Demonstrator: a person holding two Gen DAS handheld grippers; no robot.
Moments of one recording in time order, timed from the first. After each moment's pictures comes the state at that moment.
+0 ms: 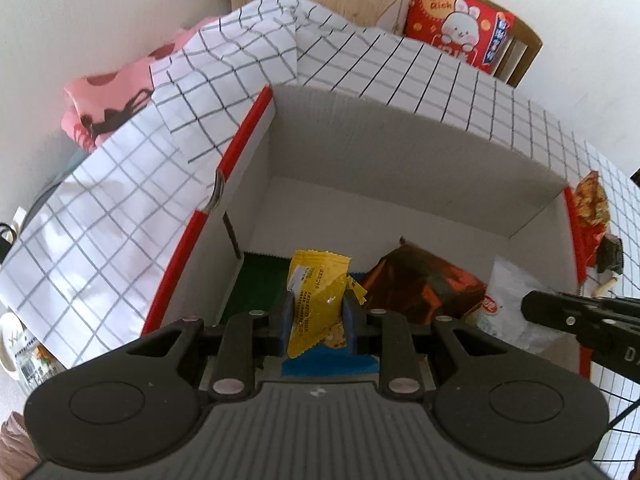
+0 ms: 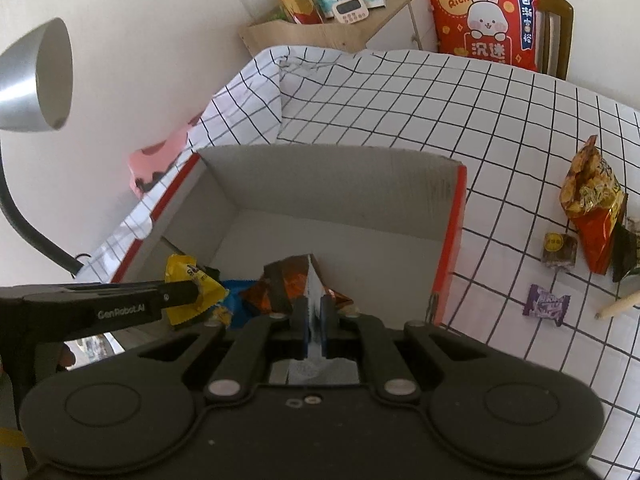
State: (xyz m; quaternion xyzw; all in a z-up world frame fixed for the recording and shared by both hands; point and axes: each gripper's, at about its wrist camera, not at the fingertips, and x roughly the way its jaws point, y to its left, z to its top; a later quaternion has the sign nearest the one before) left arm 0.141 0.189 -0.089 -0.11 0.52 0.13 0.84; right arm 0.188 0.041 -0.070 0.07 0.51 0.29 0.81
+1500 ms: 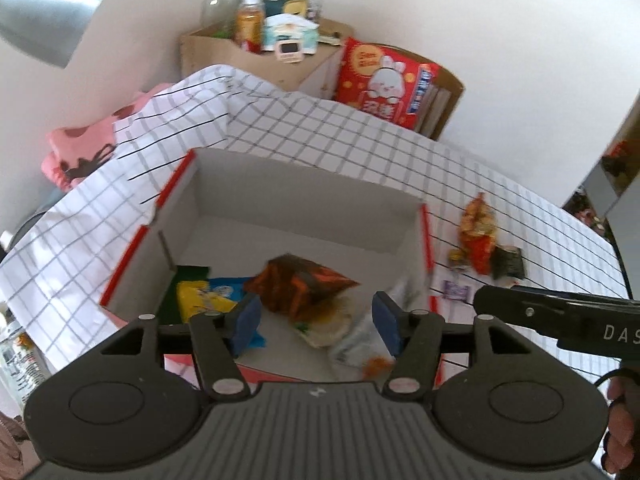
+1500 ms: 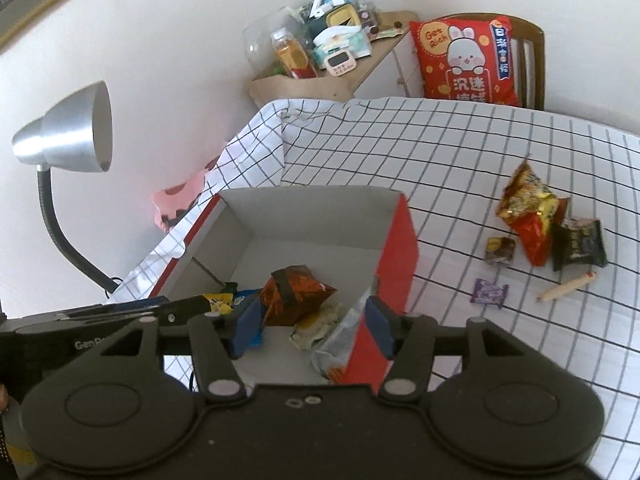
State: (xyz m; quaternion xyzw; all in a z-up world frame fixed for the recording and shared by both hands) left arm 0.082 0.109 -0.013 -0.12 0.43 0.06 0.89; right arm 0.143 -0.044 -0.017 0.12 0.45 0.29 0.84
